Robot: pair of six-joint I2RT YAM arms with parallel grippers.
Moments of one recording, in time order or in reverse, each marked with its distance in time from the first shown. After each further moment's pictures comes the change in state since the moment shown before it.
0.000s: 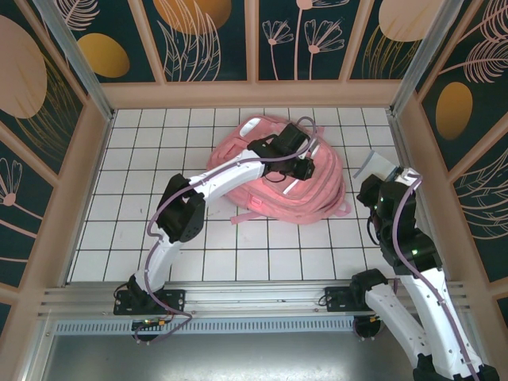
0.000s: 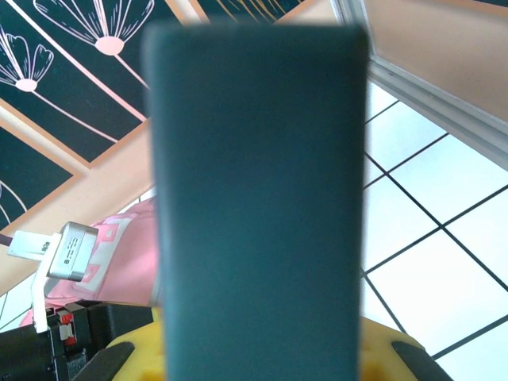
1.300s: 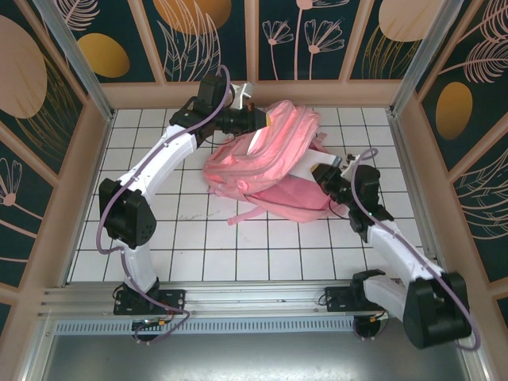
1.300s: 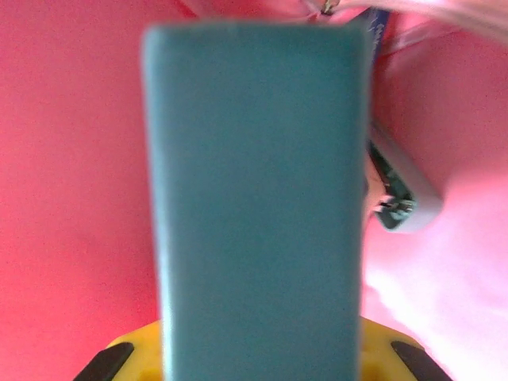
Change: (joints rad) left arm 0.370 -0.358 -0.193 0.154 0.450 -0.278; right arm -0.092 0.540 -0.306 0.943 -0.809 0.366
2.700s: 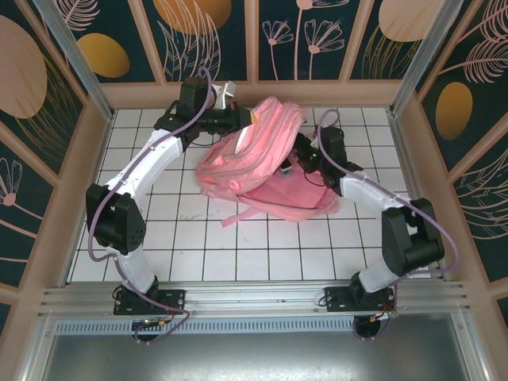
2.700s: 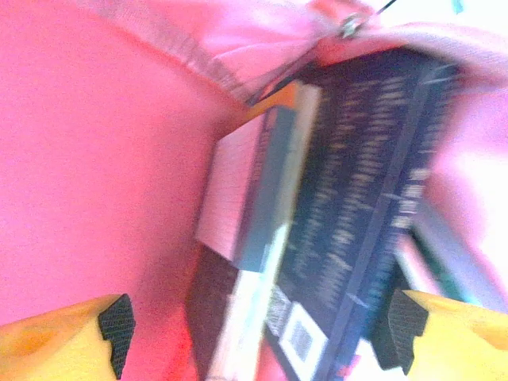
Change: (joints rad) left arm 0.088 -0.095 -0.157 0.102 0.045 -0.037; right arm 0.121 0.400 0.419 -0.182 0.124 -0.093
